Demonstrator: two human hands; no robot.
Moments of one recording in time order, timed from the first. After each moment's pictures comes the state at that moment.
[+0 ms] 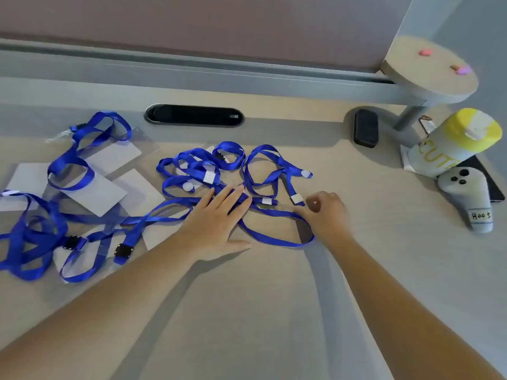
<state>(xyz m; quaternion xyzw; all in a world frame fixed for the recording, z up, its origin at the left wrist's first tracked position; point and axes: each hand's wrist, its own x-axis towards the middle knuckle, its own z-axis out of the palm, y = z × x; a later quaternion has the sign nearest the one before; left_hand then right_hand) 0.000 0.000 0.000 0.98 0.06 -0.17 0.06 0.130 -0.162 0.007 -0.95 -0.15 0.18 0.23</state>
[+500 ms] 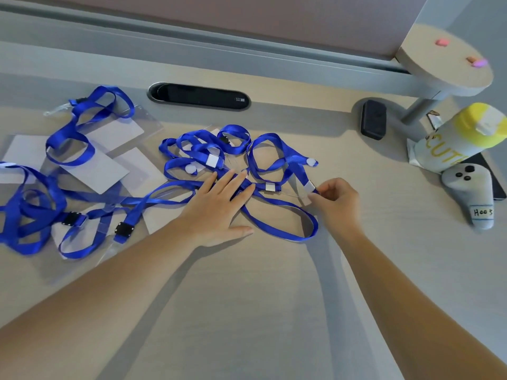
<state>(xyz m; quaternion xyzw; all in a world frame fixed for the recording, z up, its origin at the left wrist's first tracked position) -0.005 0.002 -0.011 0.99 0.05 -0.13 0.05 0.120 -0.170 0.012 -0.87 -0.08 0.15 0.46</state>
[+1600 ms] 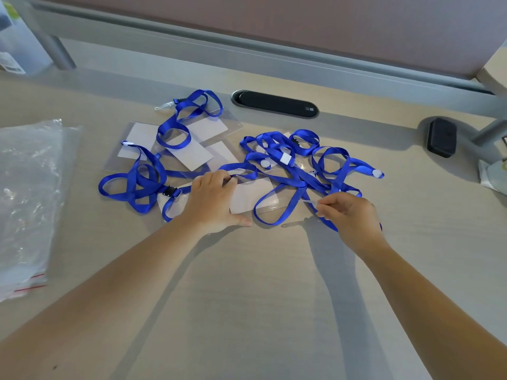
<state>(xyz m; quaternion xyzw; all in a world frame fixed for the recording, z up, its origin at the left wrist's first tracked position) -0.100 0.052 0.002 0.96 0.27 -0.07 0.09 0.047 -0.128 0.029 -0.87 -0.24 0.23 0.36</state>
